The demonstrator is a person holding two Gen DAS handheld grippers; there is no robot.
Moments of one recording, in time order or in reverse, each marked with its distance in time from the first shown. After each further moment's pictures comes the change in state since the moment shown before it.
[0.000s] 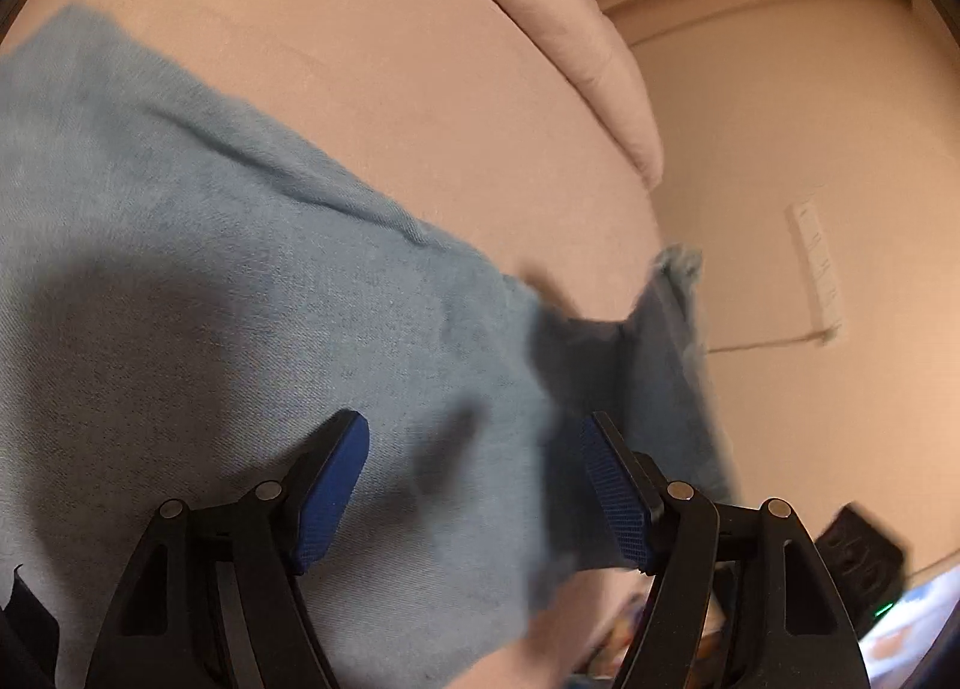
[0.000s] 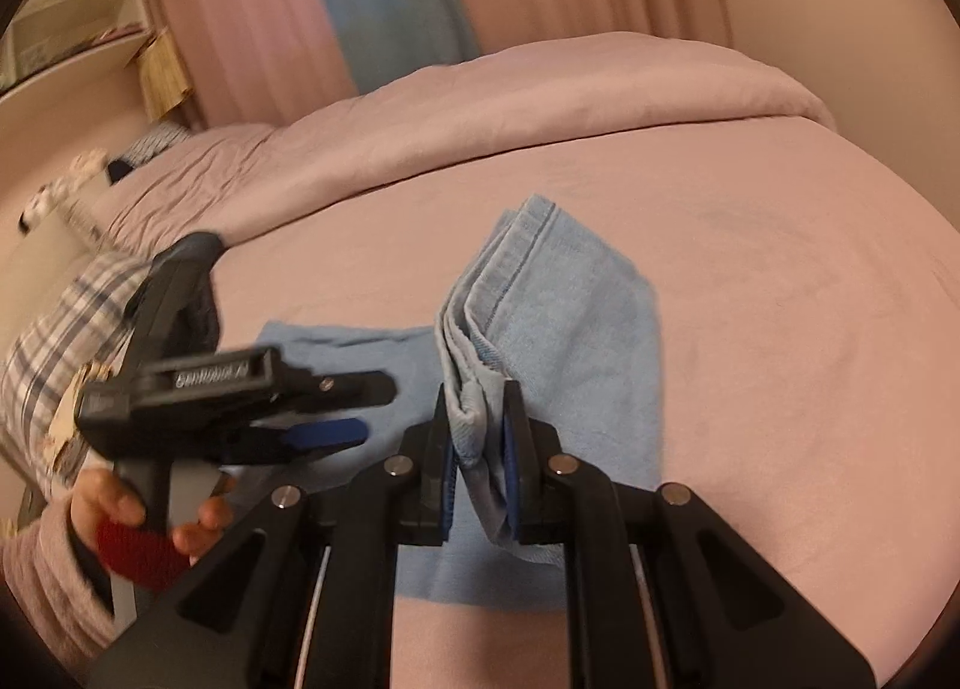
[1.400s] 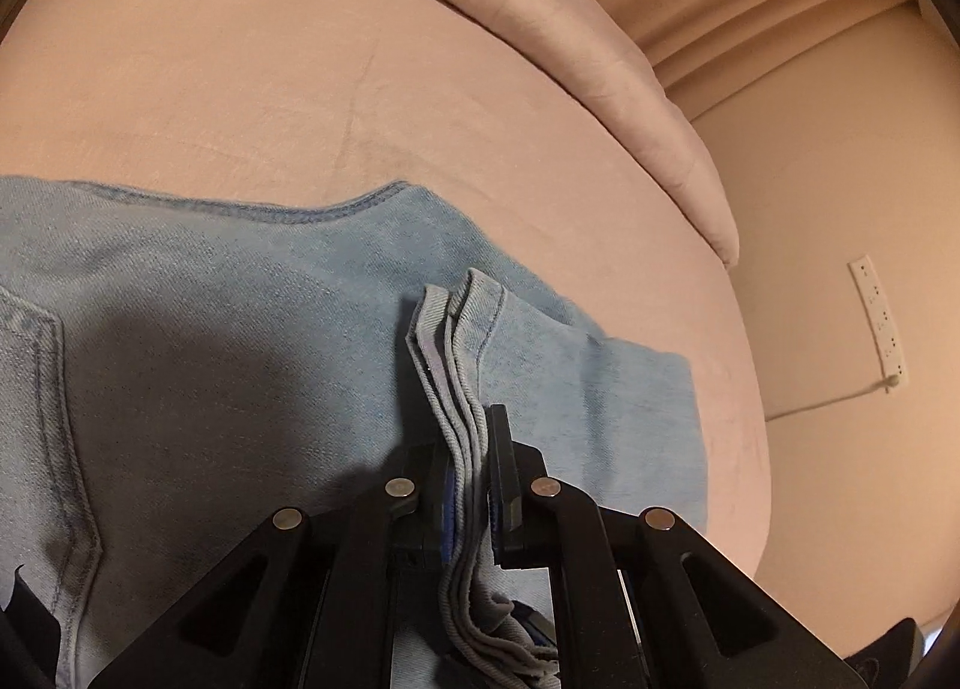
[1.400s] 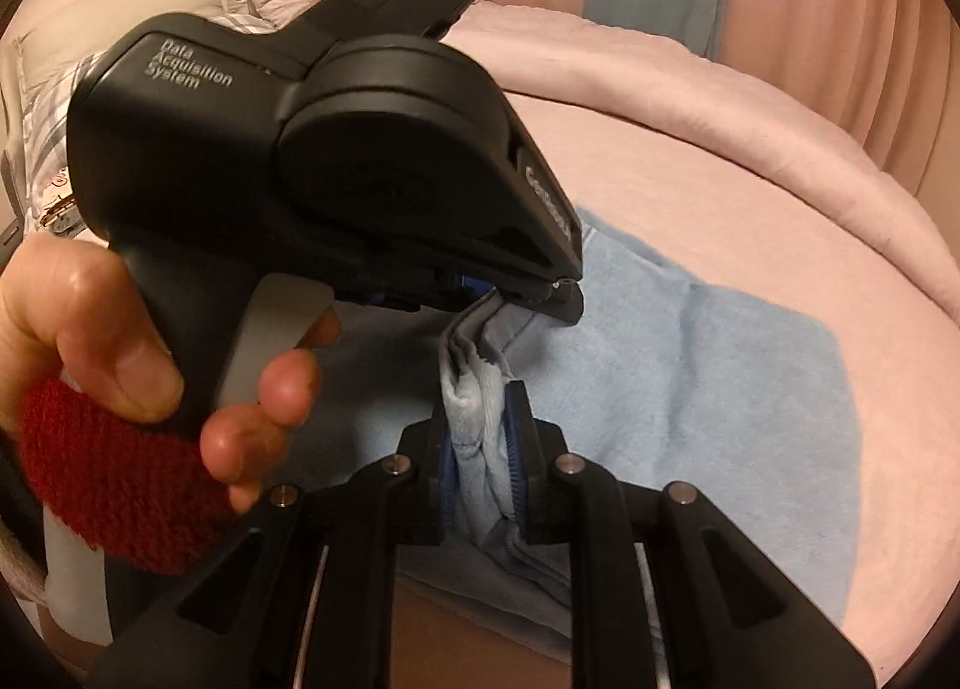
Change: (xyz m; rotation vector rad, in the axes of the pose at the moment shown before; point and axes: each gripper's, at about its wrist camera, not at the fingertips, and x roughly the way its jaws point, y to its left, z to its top) left arm -0.093 0.060 0.024 0.064 -0.208 0.249; right arm 0.095 0.175 -0.046 -0.522 0.140 0.107
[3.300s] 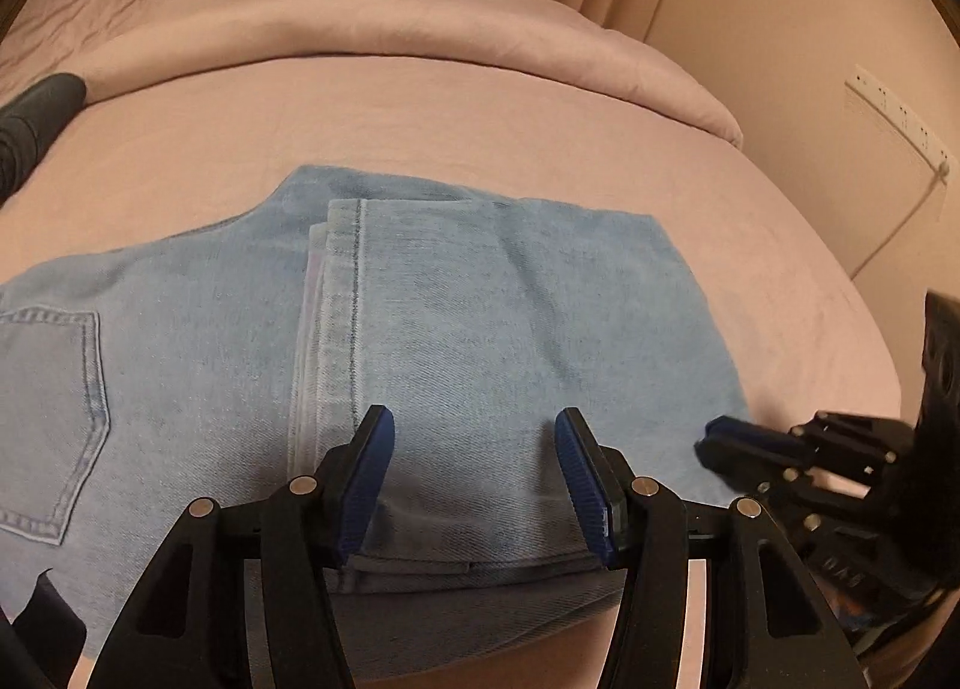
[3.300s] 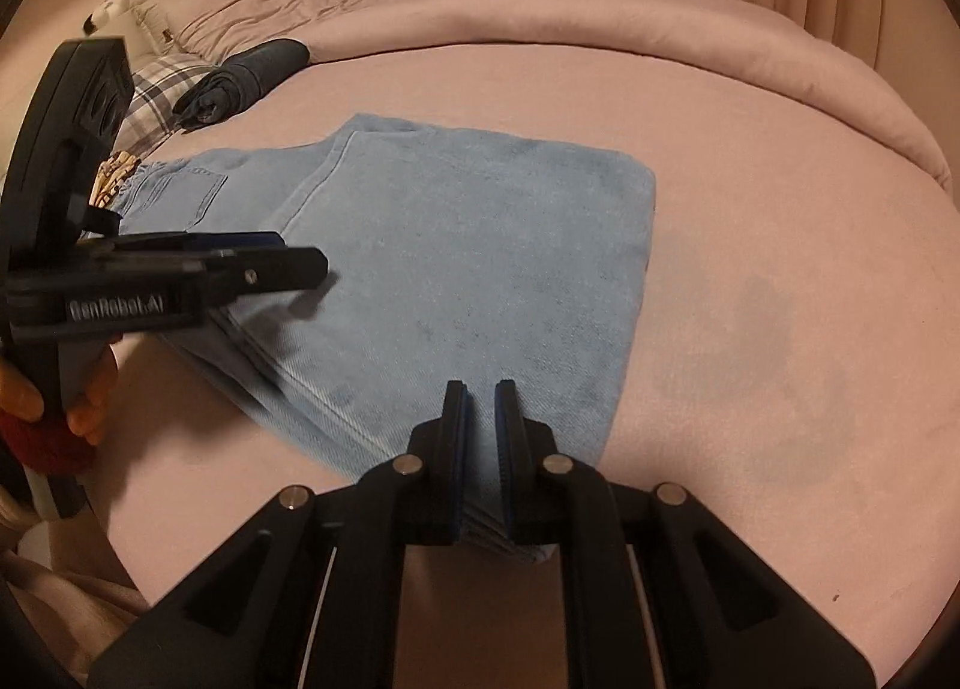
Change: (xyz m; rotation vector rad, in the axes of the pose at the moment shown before) left arm 0.004 -0.095 -0.103 0.423 -0.081 0.254; right arm -0.045 -0.145 -0.069 0.225 0.106 0.025
